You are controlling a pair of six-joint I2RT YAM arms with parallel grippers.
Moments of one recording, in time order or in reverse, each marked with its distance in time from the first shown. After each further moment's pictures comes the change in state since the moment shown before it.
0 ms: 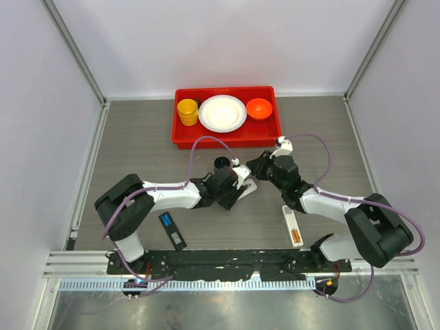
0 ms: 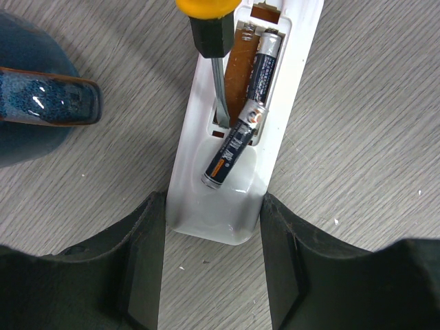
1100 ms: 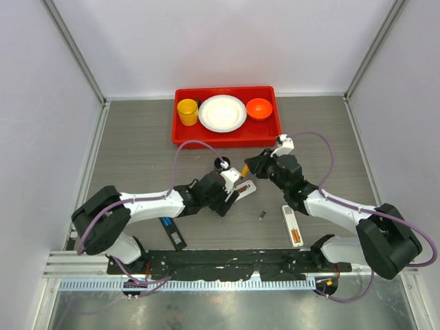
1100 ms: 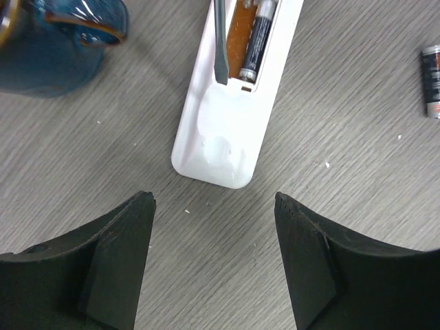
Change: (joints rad) left arm 0.002 -0.179 -0.155 0.038 0.006 -0.005; right arm 0.025 -0.099 0.017 -0.053 -0.006 0.003
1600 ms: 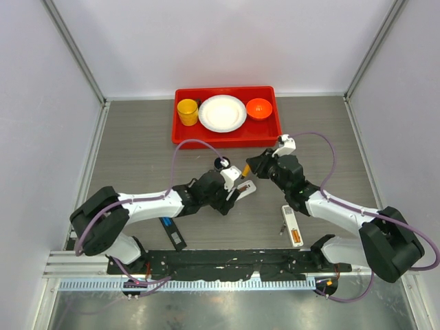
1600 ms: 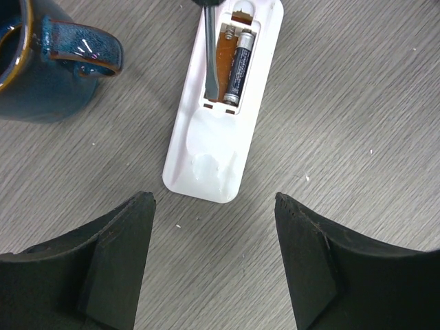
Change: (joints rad) left arm 0.009 -0.043 -0.017 0.061 0.041 0.000; right arm 0.000 -0.023 0.001 -0.026 0.018 -0.001
